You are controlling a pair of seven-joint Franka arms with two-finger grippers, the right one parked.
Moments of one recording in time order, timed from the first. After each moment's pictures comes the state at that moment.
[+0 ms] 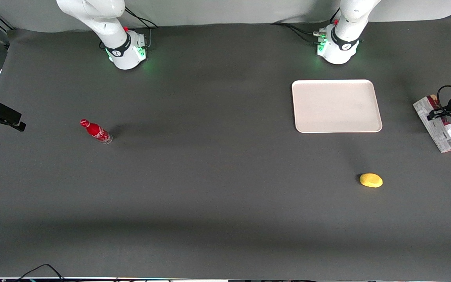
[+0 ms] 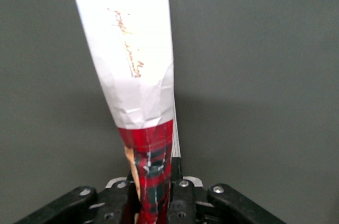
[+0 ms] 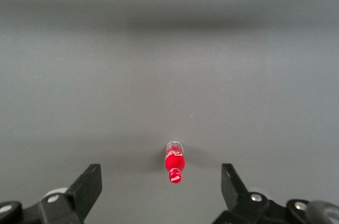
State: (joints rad) arm 0.79 0.31 -0.07 -2.27 0.08 2.50 0.48
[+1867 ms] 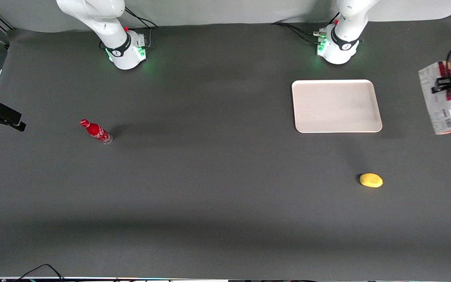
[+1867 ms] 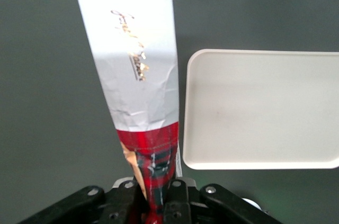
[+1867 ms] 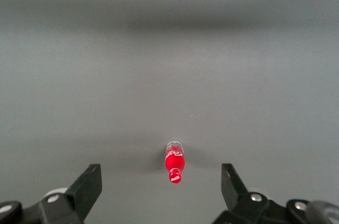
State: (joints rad) arm 0.56 -0.22 -0.12 -2.29 0.03 1.85 0.40
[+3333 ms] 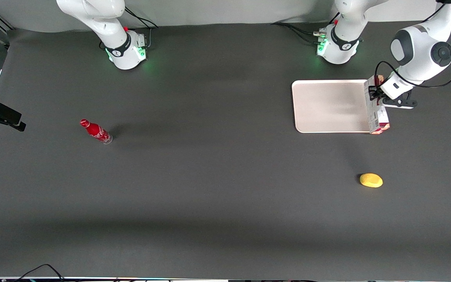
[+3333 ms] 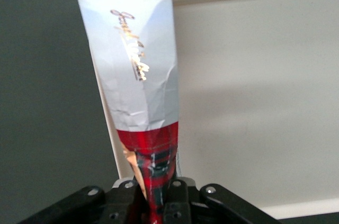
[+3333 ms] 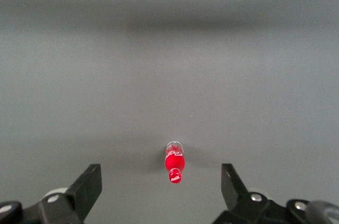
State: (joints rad) arm 0.39 -0.21 -0.12 -2.85 -0.03 2.49 0.40
